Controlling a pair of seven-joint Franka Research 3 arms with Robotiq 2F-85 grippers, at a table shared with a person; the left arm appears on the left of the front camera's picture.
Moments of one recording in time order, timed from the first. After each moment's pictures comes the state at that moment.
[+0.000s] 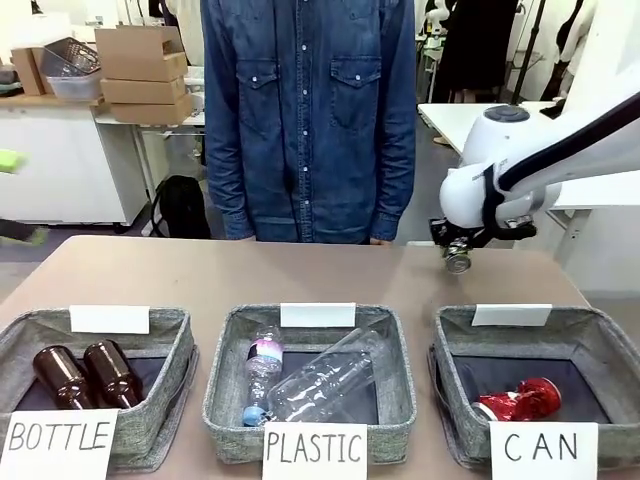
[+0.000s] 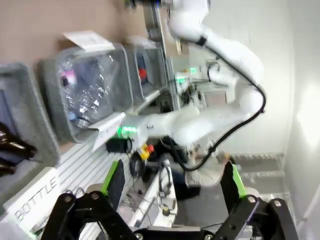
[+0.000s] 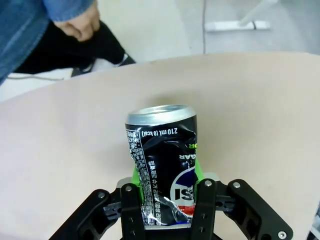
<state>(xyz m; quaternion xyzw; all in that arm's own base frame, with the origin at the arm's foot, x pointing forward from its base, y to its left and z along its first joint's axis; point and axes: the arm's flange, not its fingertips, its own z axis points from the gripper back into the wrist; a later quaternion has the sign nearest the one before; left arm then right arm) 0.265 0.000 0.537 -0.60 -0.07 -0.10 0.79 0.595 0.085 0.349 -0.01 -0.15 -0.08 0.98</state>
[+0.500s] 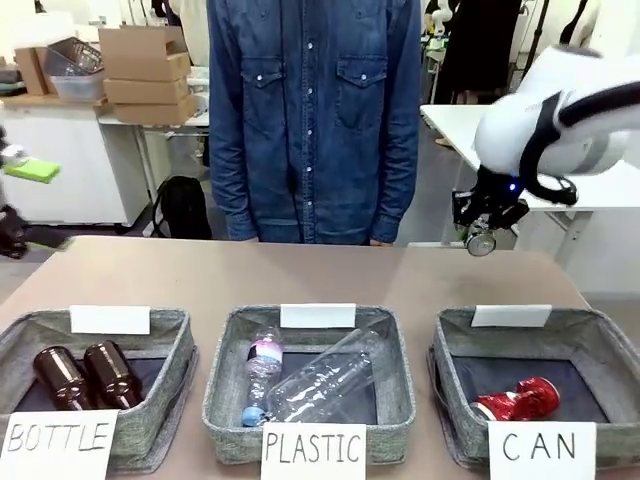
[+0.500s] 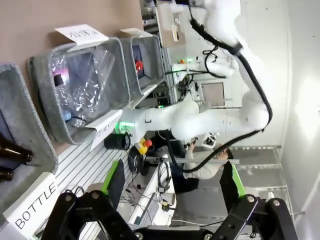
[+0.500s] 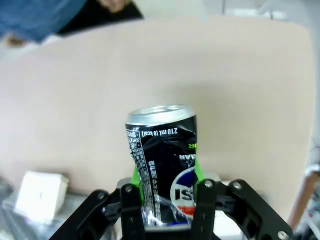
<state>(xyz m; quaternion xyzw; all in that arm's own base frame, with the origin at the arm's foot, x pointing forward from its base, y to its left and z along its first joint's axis) 0.270 0.000 0.534 -0.60 -0.07 -0.10 0.79 0.506 0.074 0.462 0.06 -0.11 -0.04 0.99</state>
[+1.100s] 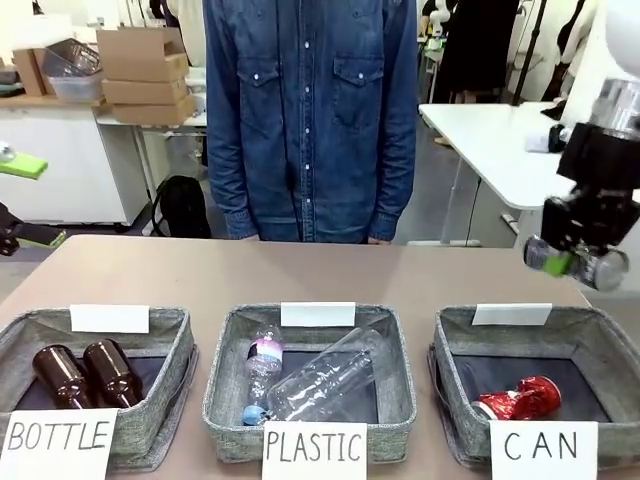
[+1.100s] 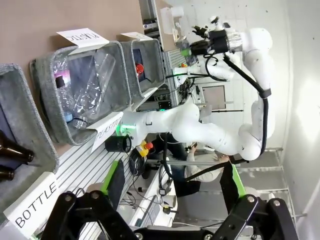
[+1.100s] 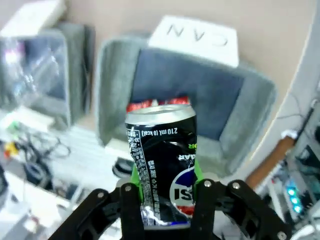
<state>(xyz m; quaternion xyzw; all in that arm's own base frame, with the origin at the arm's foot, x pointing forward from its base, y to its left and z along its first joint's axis) 0.268 0.002 0.536 -0.60 -0.08 -0.10 0.79 0.342 0.051 0.532 0.06 0.06 0.13 0.99</state>
